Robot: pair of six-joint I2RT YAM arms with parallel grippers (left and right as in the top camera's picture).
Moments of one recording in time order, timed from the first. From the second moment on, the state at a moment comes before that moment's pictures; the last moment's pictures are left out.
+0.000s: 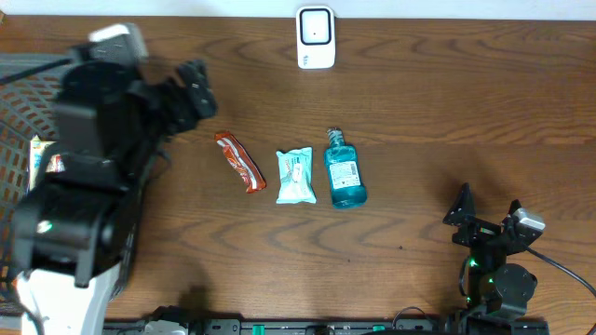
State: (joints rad) left arm -0.18 1.15 1.63 -0.90 -0.13 -0.44; right arm -0.20 0.02 0.01 -0.07 0.02 0.29
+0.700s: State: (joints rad) left arm 0.48 1.34 1.69 -1.20 -0.24 -0.68; right arm -0.20 0.02 0.01 -0.07 0.02 0.29
